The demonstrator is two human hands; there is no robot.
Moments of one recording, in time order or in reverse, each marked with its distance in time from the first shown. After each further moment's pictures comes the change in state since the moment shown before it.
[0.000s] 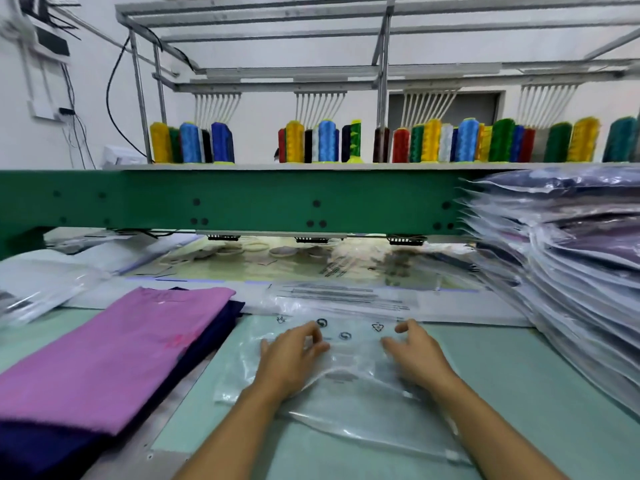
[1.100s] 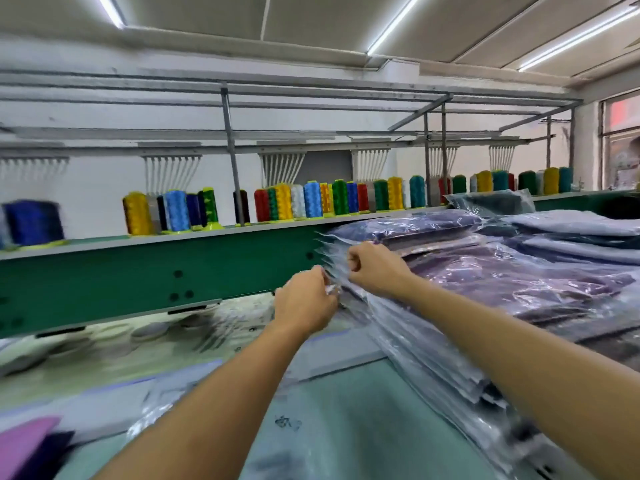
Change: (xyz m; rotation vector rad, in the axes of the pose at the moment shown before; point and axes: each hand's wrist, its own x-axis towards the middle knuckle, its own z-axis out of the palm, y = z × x) left_hand 0.097 0.323 -0.001 0.086 0.029 0.419; right_hand 0.033 -0.048 -0.289 -0.501 0.401 -0.359
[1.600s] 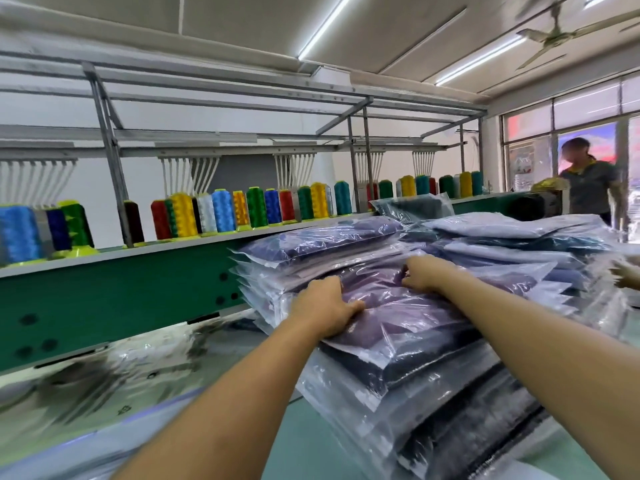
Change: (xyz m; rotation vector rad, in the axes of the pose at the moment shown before) left_hand 0.089 0.134 0.103 -0.047 -0.280 0.198; right_hand 0.021 0.277 -0.054 -0.341 -0.278 0.432
